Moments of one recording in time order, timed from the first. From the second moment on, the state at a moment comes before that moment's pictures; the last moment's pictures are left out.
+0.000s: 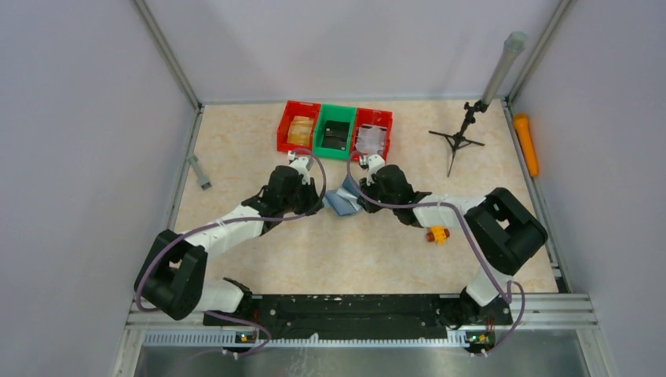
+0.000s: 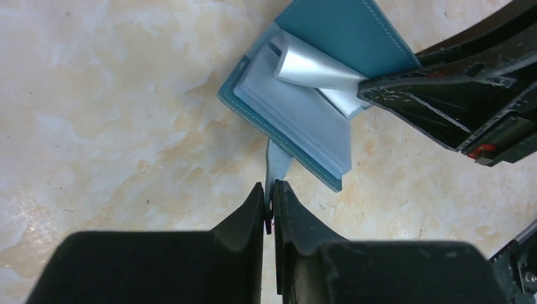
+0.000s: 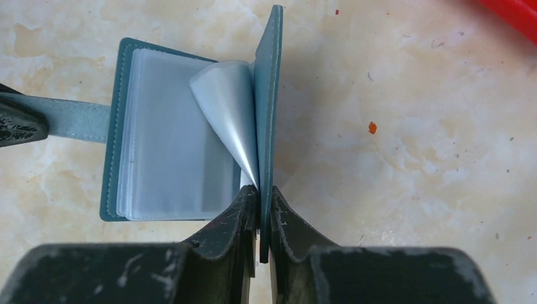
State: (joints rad) left arm -0.51 1.34 0.68 0.01 0.17 -0.41; right arm 0.68 1.68 0.80 0.28 -0.08 0.18
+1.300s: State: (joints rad) left arm -0.35 1.65 0.68 0.31 0.67 -0.65; right arm 0.58 1.68 0.69 0.44 -0.37 0.43
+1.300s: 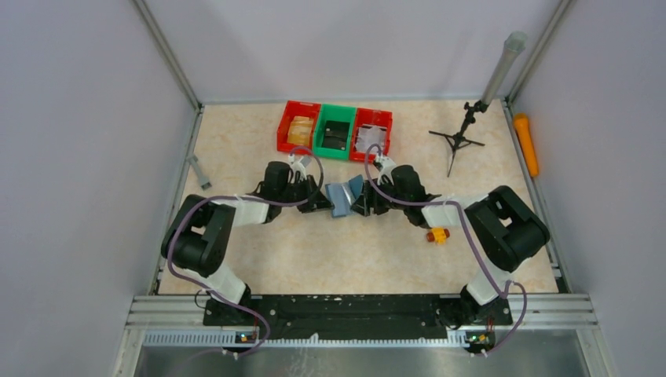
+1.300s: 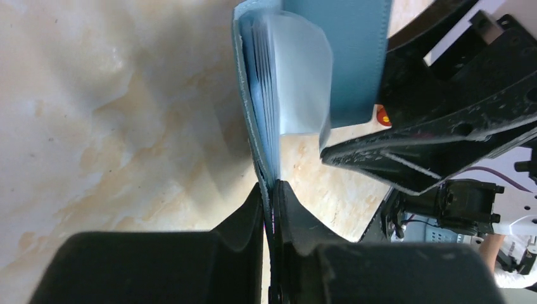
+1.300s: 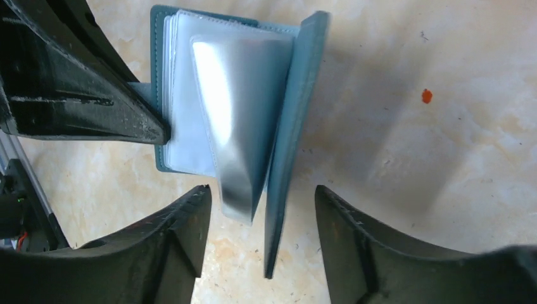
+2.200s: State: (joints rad) left arm -0.38 1.68 0.65 0.44 0.82 -0.68; right arm 0.62 1.67 0.68 0.47 -0.39 0.36
